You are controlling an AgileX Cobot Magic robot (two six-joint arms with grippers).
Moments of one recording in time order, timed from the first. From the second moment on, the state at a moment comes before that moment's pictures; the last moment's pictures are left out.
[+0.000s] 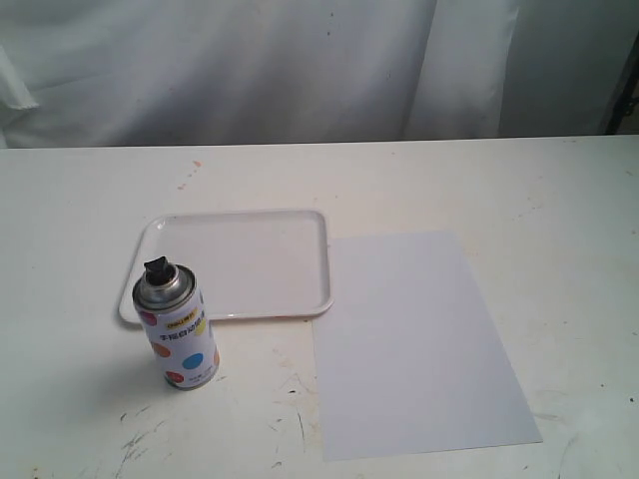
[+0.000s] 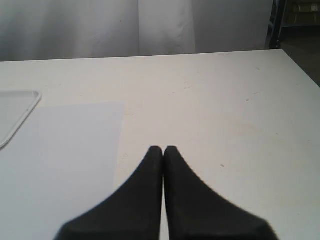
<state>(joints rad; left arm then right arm) -0.02 0.75 -0.58 0.04 -0.29 -0.07 0.14 0.01 0.00 0.04 0.35 -0.01</state>
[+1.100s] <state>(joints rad) -0.02 1.25 -0.24 0.45 -0.62 -0.35 0.14 0.01 0.00 0.04 0.35 -0.01</state>
